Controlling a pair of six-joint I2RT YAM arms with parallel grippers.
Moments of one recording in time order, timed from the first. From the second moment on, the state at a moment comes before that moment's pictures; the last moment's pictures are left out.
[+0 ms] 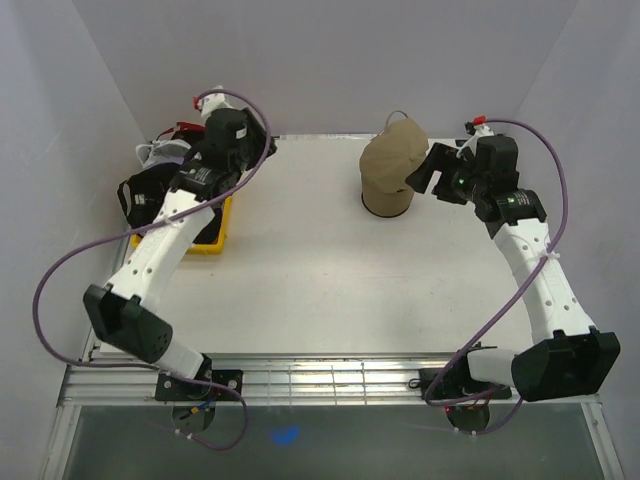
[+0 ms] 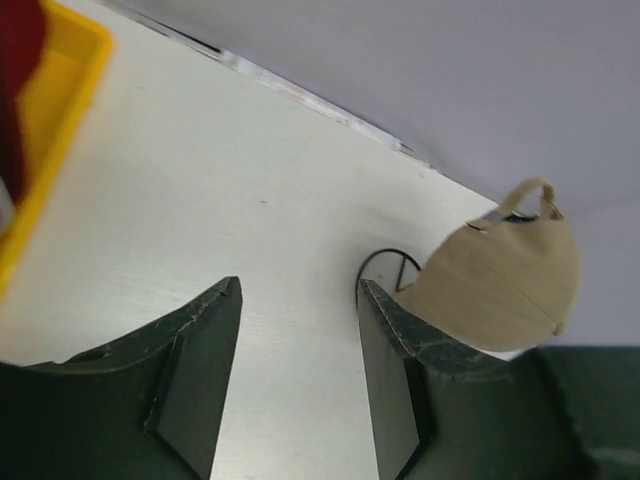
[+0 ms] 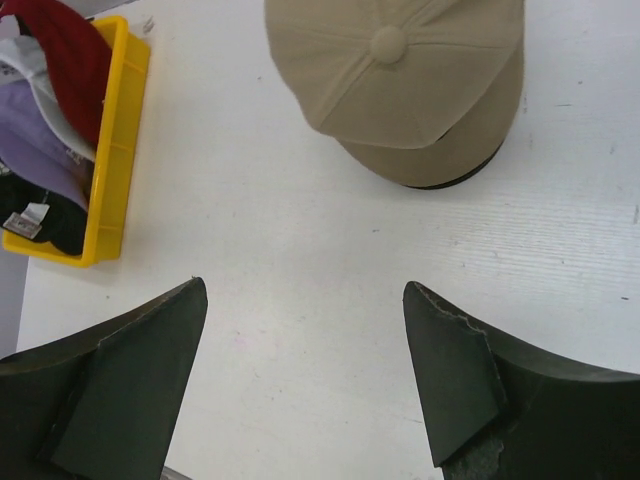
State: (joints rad) left arm -0.42 1.56 1.63 -0.44 -0.26 -0.68; right arm 0.14 1.27 1.30 -0.54 -0.26 0.41
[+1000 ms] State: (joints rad) left arm -0.01 1.72 1.56 -0.78 -0.55 -0.86; right arm 0.28 1.22 1.23 -0.58 -0.26 0.36
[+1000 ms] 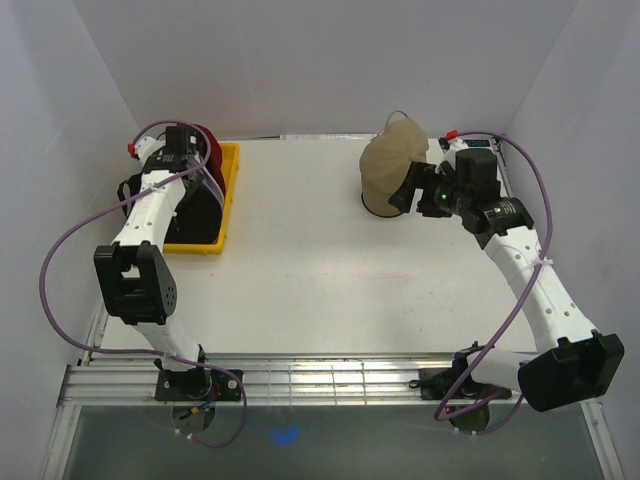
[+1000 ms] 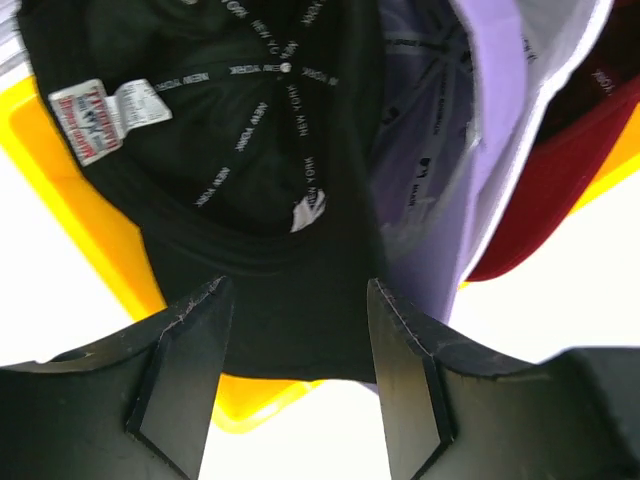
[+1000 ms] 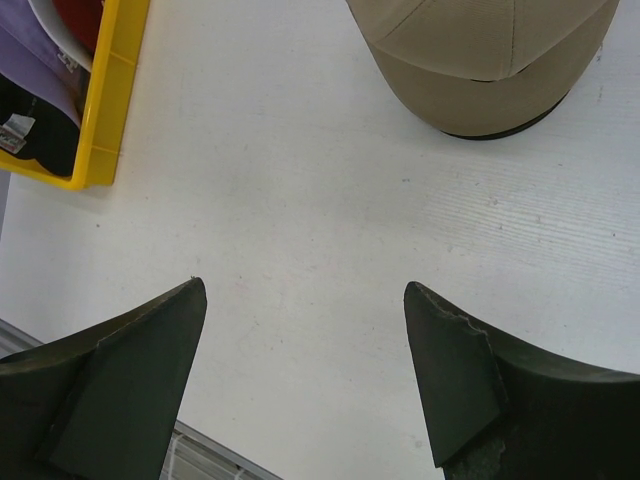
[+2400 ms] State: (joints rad) left arm 0.05 1.82 1.58 -0.72 -0.39 -0.93; right arm 0.28 1.24 1.23 -0.59 -0.25 0.33
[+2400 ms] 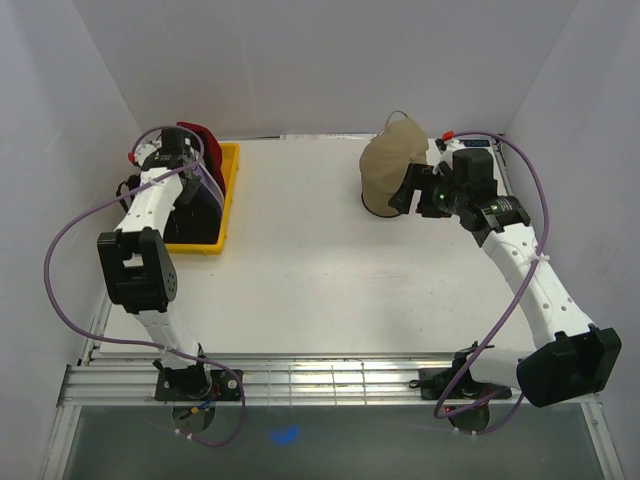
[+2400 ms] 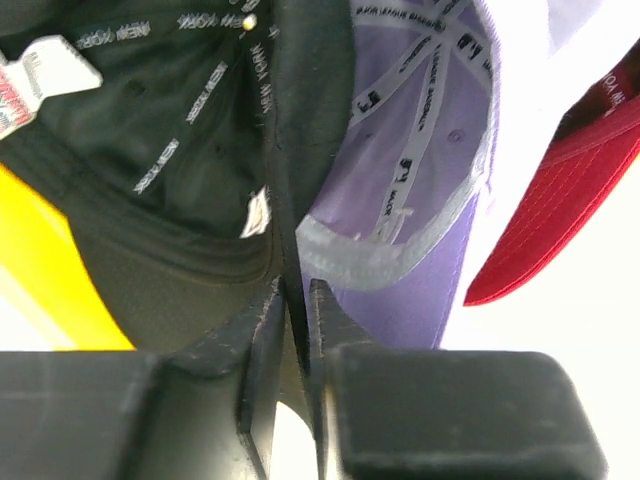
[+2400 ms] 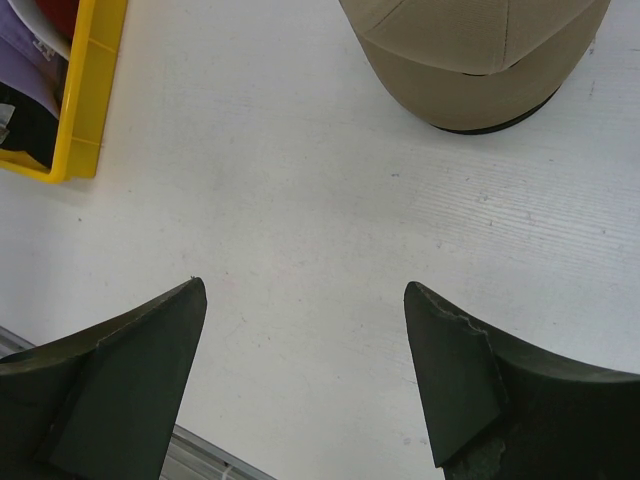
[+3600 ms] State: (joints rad) left arm 0.08 1.38 1.73 -0.89 -0.11 -0.84; right arm 0.28 1.32 1.51 -0.66 -0.42 0.37
